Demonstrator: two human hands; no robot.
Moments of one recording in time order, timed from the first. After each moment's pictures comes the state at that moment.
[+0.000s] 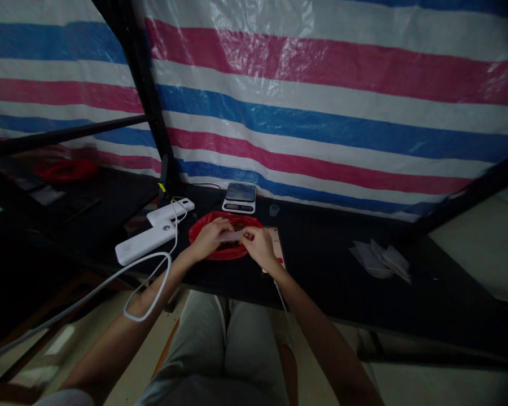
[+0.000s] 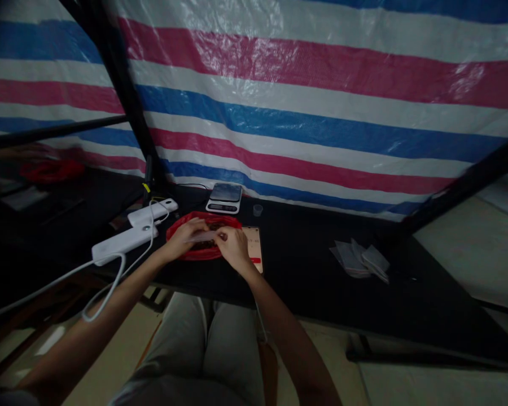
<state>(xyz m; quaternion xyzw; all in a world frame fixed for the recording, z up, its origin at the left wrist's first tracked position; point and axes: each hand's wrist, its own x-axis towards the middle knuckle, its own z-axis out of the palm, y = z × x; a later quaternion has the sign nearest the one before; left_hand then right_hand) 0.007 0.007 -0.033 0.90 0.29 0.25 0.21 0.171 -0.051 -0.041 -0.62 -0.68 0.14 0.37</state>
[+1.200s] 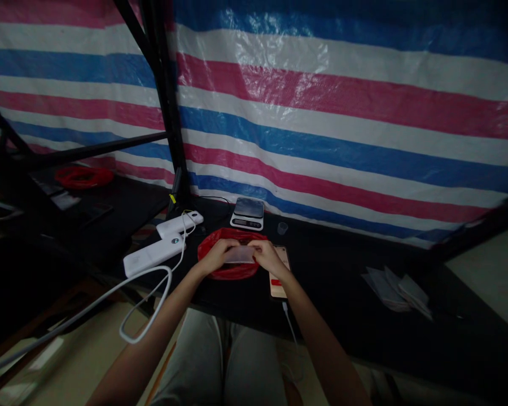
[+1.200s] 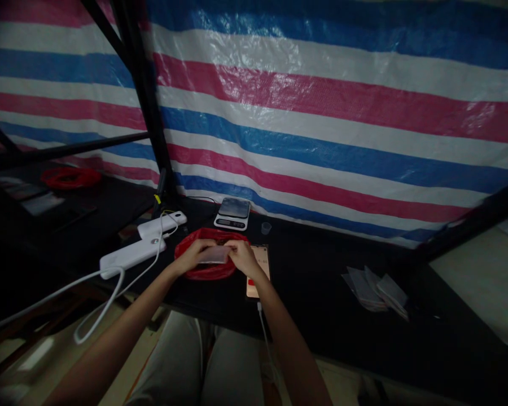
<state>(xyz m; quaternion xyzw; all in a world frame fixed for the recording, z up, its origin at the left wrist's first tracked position) 0.005 0.020 -0.057 0.81 0.28 0.29 0.42 0.184 -0.016 -0.057 -0.52 -0.69 0.34 0.37</state>
